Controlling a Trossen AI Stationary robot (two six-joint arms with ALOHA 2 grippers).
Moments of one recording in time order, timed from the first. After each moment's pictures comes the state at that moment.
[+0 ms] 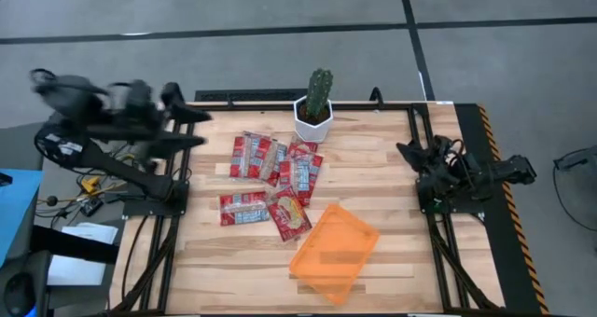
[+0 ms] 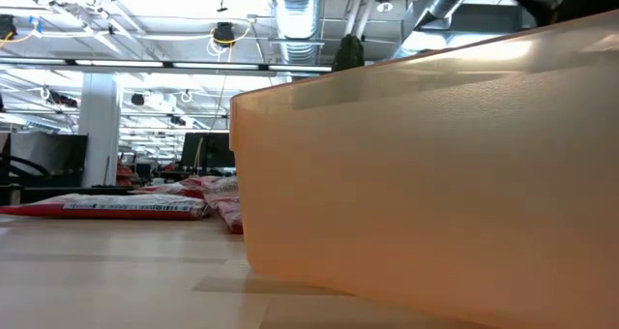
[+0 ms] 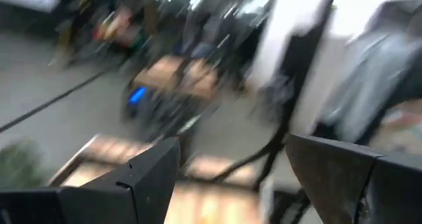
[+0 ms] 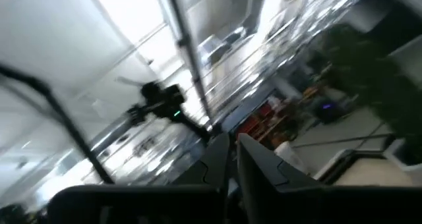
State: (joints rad) left arm -0.16 1.04 1.76 -0.67 -0.22 -0.23; right arm 0.19 0.03 0.10 0.48 0.46 0.57
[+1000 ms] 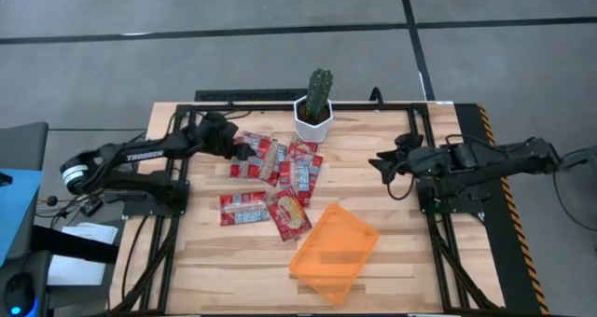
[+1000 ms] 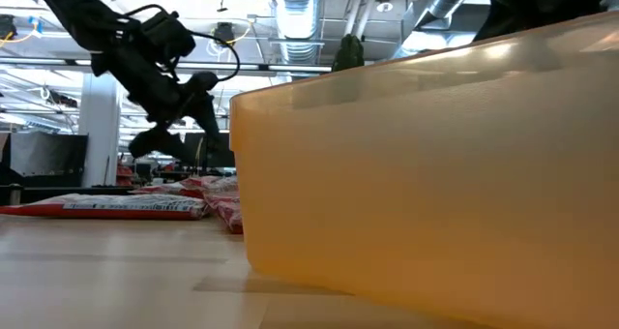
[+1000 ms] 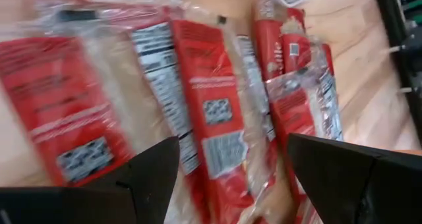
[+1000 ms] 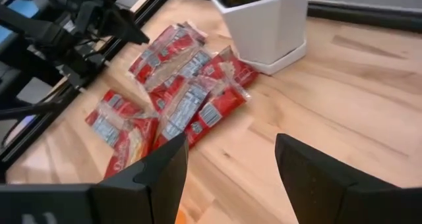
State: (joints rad) left arm 0.62 1.15 0.49 -0.02 0.22 -0.72; right arm 0.09 0.68 0.66 -0.60 0.50 0.89
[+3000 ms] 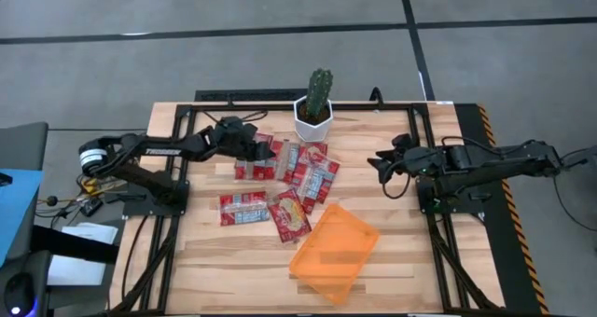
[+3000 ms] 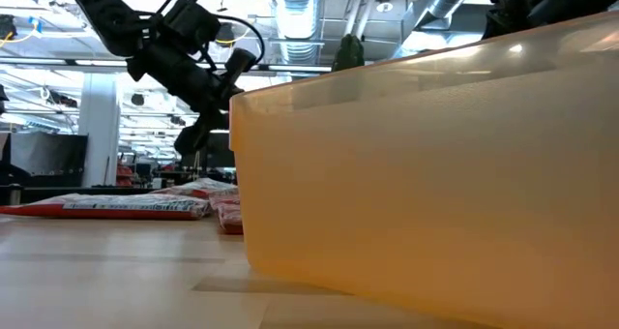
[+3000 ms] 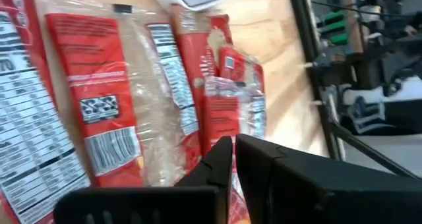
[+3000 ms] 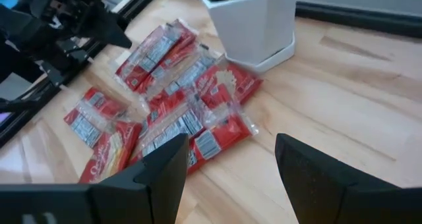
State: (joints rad) left arm 0.44 1.34 0.57 0.28 0.22 -1.01; right arm 0.05 0.68 0.60 -0.54 0.49 0.84
